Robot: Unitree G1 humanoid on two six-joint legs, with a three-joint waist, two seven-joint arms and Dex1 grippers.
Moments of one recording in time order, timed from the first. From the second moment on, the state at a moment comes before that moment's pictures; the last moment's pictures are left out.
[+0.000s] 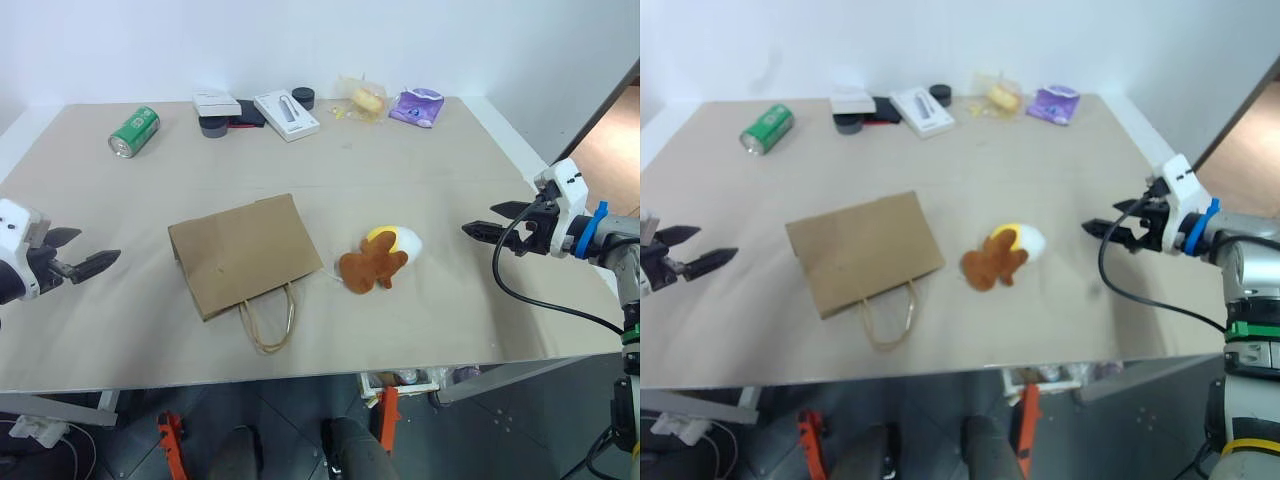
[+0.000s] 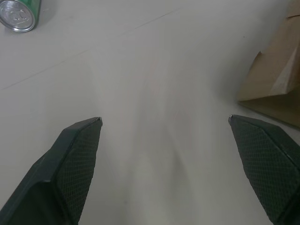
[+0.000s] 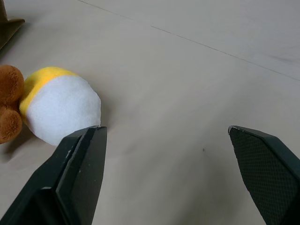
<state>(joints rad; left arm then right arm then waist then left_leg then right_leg) -0.26 0.97 0.40 0.31 -0.41 0.35 -0.93 -0.74 -0.93 -0.09 0.51 0.31 0.53 1.07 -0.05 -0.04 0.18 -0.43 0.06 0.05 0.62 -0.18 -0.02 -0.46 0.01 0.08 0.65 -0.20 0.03</state>
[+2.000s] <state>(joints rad) -0.21 0.69 0.09 0.28 0.22 -1.12 -0.64 -0.37 -0.81 -0.12 -0.43 0.70 0.63 1.08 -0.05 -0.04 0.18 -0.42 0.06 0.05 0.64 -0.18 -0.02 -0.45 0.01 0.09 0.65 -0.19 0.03</state>
